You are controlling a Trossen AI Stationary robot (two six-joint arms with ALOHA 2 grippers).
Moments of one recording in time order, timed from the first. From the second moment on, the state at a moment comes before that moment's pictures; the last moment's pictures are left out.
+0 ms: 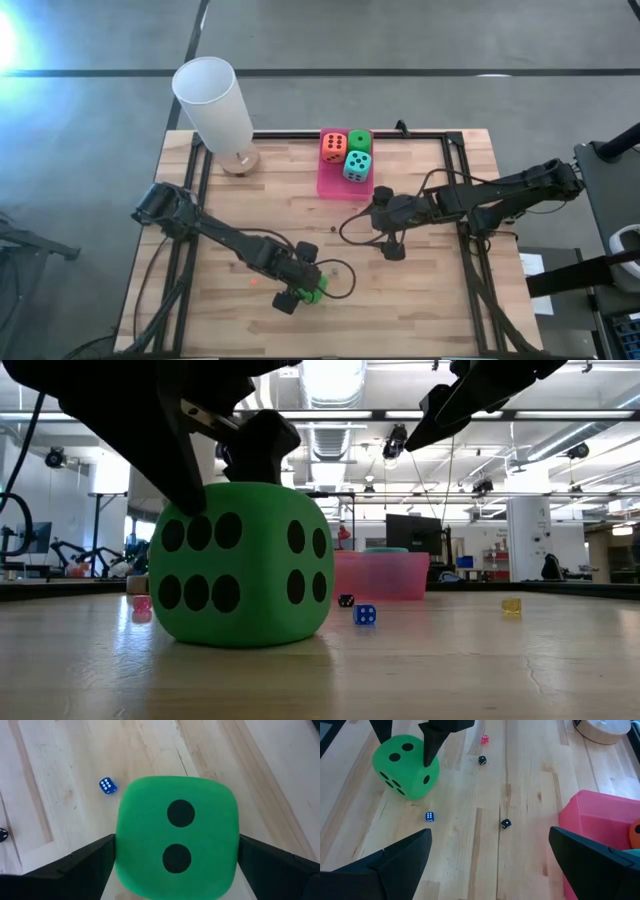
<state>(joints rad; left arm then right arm) -0.40 1.85 1.28 -0.55 -0.03 -0.01 0.17 1.25 0.93 -0.43 0.11 0.01</state>
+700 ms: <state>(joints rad) -0.40 1.85 1.24 -0.47 -0.03 -0.09 0.17 1.25 0.93 -0.43 0.11 0.01</state>
